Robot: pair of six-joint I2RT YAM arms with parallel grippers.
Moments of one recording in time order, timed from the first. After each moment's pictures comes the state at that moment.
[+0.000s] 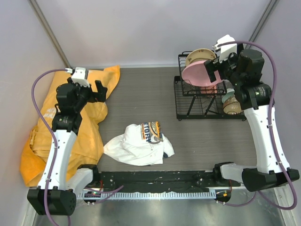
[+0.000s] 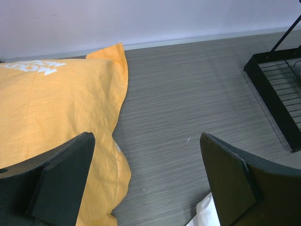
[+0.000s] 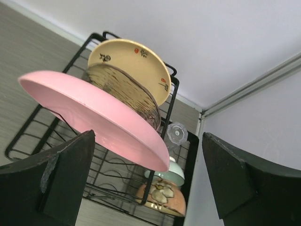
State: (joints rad) left arm -0.01 0.97 1.01 -0.24 0.24 -0.03; right arm 0.14 1.22 1.62 -0.61 -0.03 -0.45
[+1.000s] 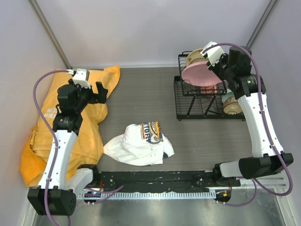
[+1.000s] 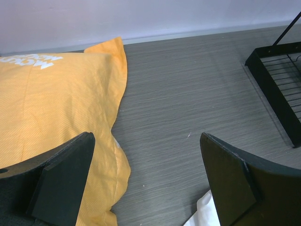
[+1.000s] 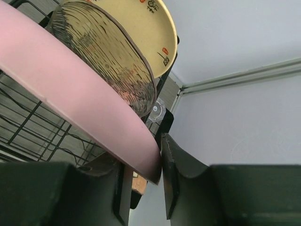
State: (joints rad) left arm -0.01 0.97 0.99 -0.24 0.24 -0.03; right arm 0.14 1.36 1.68 -0.74 0.03 -0.76
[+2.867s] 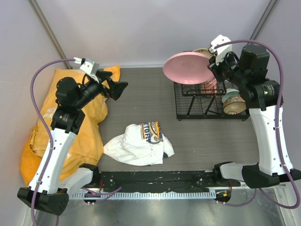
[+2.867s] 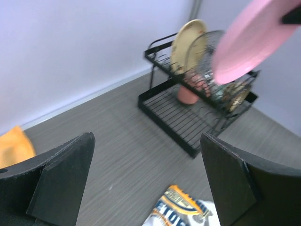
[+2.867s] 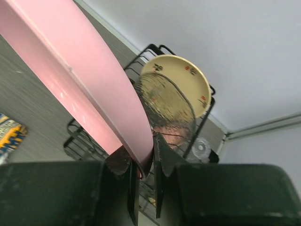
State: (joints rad) left arm -0.20 0.99 1.18 -0.15 0.51 -0.14; right arm 0.20 1.27 1.85 -0.87 -0.22 -0.53
